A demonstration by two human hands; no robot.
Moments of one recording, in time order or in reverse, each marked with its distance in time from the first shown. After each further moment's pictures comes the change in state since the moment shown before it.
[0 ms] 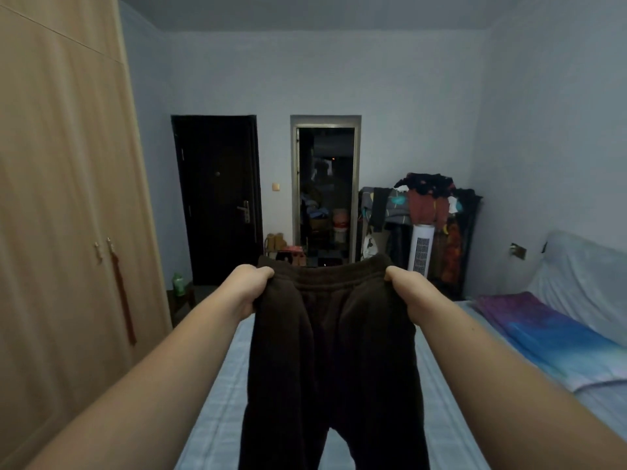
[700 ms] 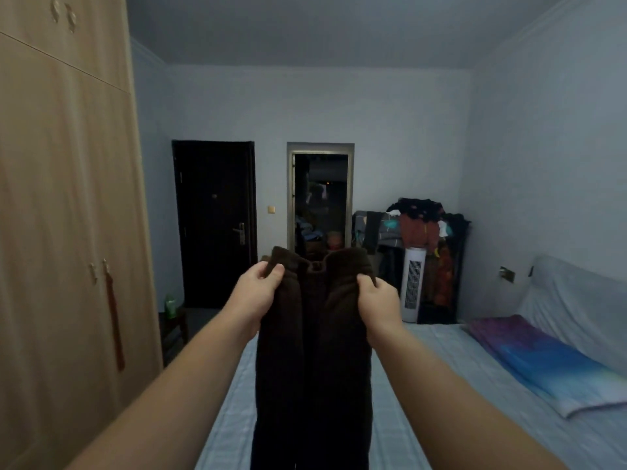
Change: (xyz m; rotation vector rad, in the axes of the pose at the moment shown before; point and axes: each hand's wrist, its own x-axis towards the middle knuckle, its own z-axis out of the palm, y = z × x) left_hand -0.074 0.026 0.010 -0.116 -0.089 0.291; right_hand -0.063 -0.007 0.039 0.092 0.147 -0.319
